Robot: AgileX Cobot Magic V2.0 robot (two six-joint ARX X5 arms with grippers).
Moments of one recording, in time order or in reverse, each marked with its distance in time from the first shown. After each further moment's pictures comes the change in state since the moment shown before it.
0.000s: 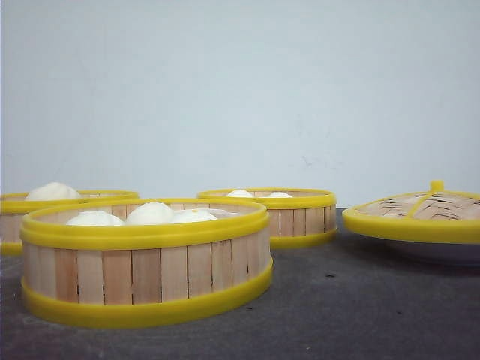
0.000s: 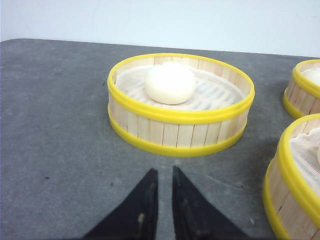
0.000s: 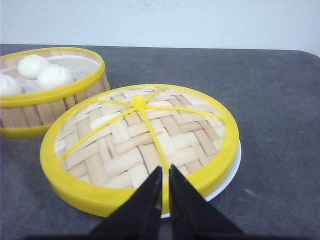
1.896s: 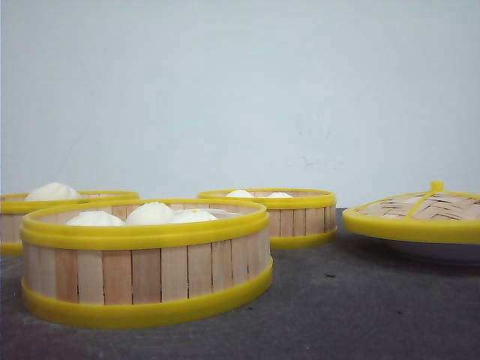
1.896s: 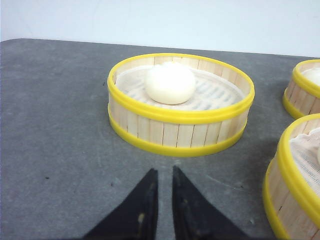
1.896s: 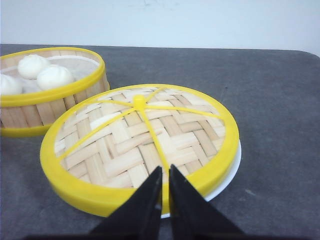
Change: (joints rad) left arm 0.000 0.000 0.000 0.000 0.000 0.000; right arm 0.000 0.000 0.000 0.000 0.000 0.000
